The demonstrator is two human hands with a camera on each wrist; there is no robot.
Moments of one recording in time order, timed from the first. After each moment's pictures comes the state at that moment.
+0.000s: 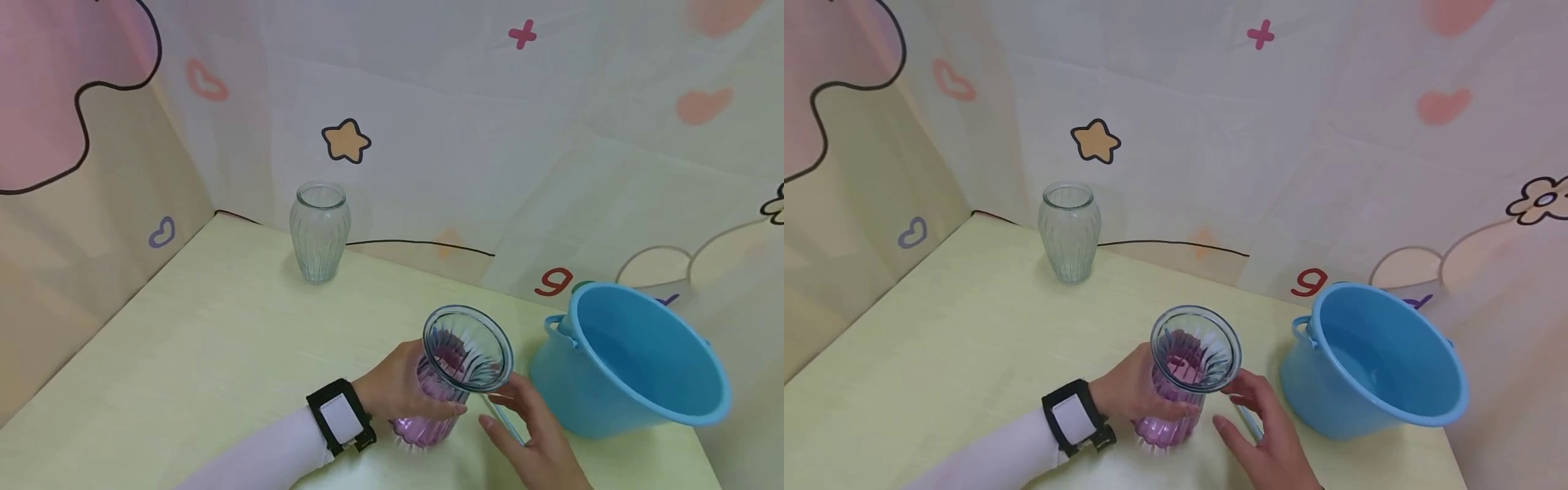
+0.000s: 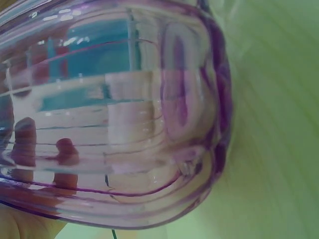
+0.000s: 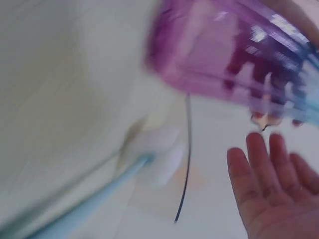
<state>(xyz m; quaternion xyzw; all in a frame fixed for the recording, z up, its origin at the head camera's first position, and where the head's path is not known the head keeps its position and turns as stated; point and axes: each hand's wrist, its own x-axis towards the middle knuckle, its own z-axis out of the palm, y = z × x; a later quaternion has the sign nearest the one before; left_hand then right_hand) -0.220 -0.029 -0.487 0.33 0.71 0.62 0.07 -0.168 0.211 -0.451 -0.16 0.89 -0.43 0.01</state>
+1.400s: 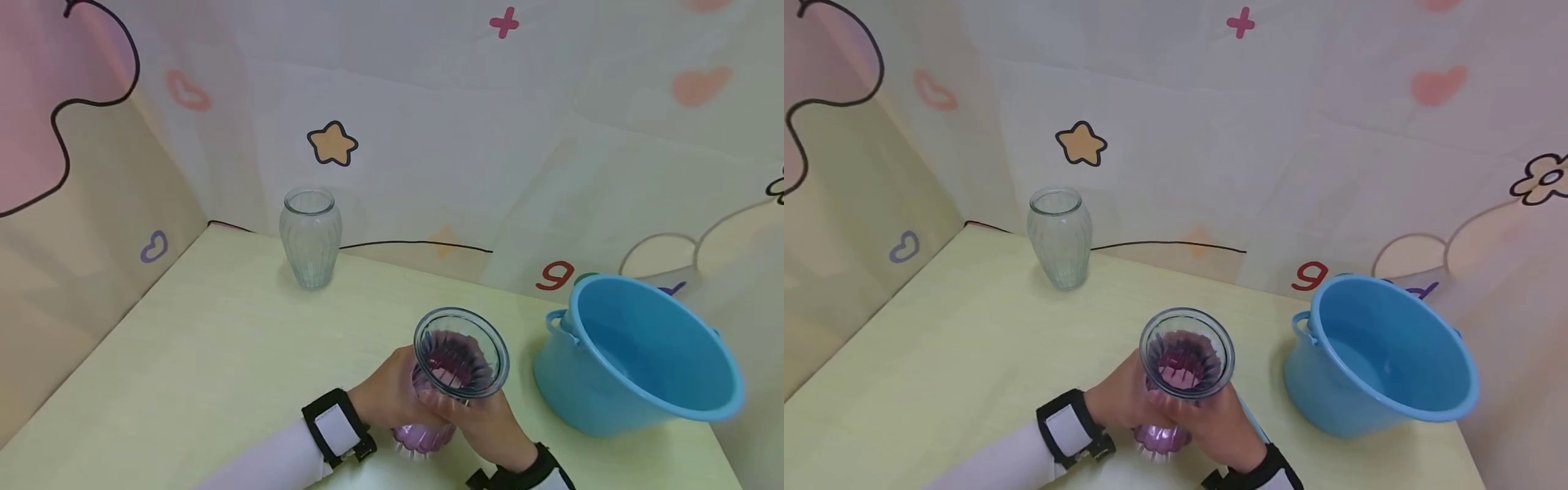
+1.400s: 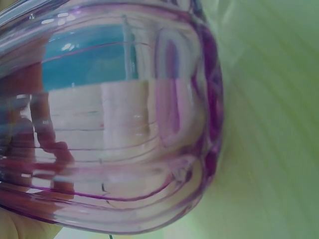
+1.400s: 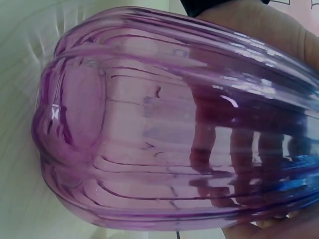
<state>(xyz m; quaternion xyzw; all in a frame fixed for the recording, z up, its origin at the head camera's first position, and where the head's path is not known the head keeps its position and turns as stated) -0.222 -0.032 -0.492 0.35 0.70 0.62 0.05 -0.203 0.150 -0.459 -0.28 0.72 -0.63 0.05</state>
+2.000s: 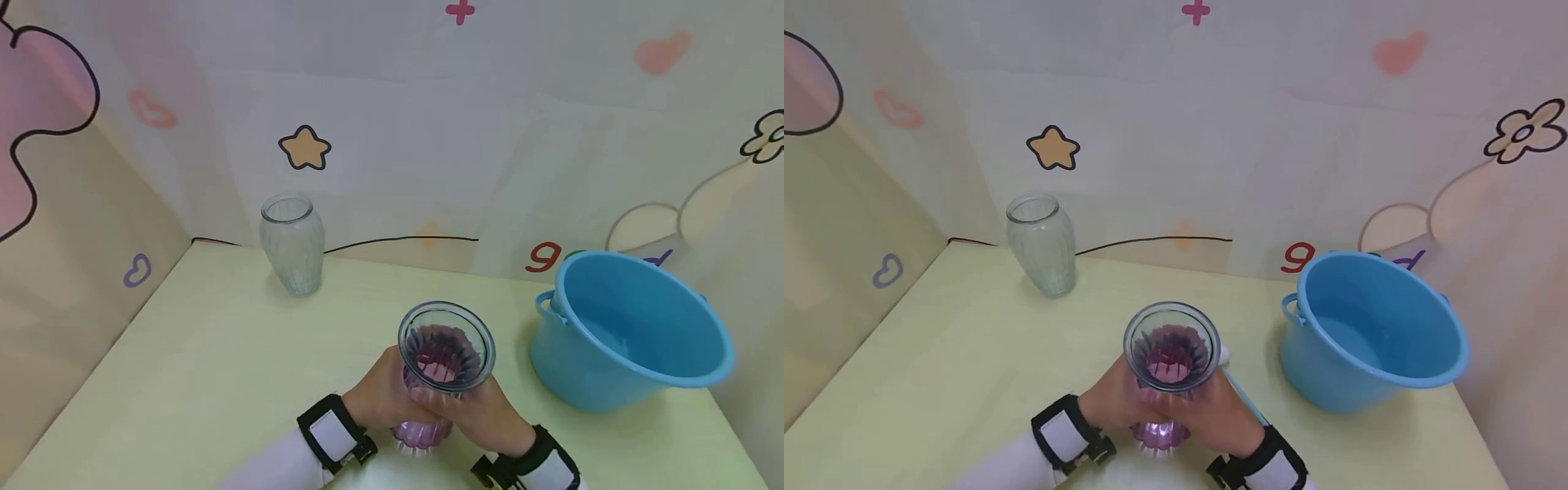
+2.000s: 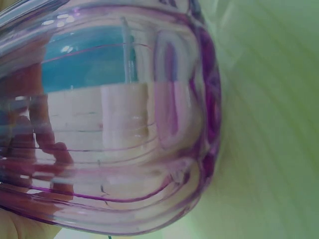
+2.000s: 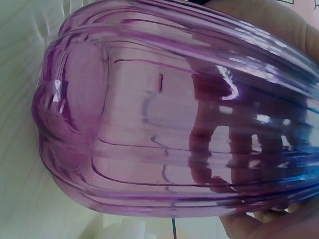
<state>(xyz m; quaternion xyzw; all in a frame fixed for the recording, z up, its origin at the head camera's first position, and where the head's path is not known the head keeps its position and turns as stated) -0.222 -0.025 -0.495 0.38 0.69 0.62 0.01 -0.206 0.158 -0.459 -0.30 0.72 -0.62 0.07</state>
